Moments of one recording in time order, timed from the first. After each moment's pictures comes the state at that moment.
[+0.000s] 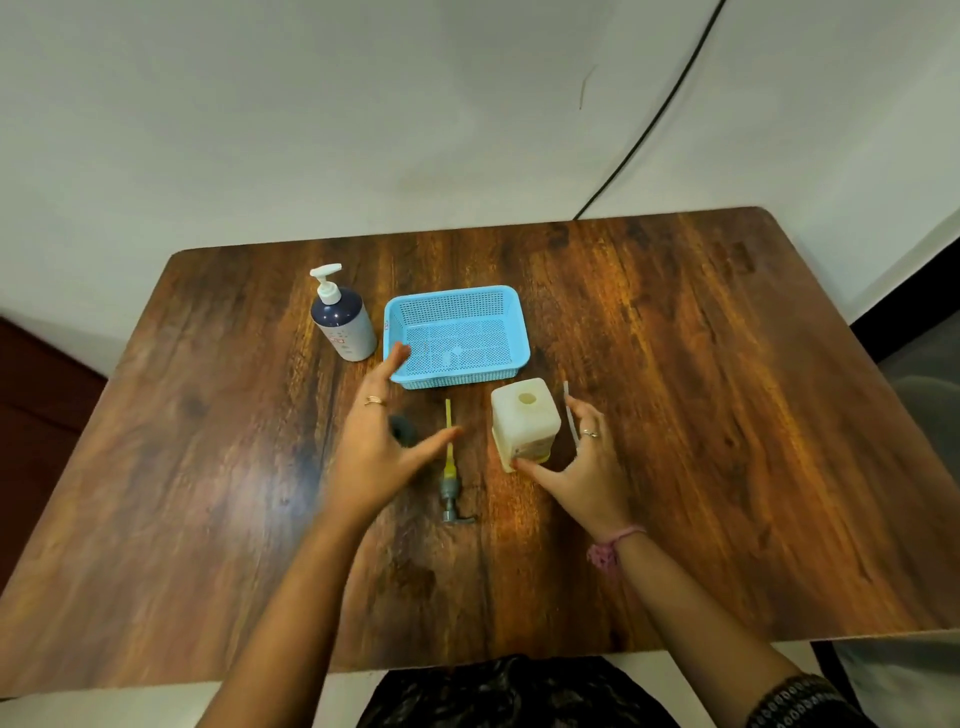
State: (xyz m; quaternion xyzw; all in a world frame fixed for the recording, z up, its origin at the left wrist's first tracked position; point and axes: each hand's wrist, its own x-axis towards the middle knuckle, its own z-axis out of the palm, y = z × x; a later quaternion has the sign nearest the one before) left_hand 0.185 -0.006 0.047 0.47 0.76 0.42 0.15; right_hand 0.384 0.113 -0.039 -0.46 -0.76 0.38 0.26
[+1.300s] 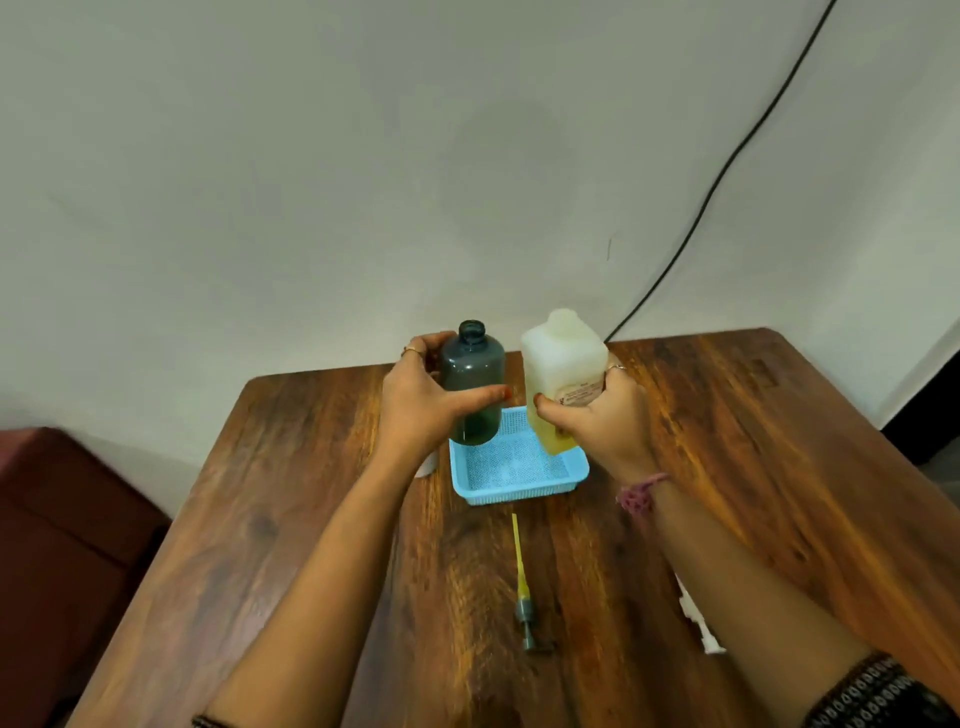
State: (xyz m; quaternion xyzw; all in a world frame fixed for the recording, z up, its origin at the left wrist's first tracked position) left_hand 0.108 0.045 0.173 0.42 0.72 0.53 0.14; right_hand 0.270 0.149 0.129 -0.42 -0.74 0.32 0.42
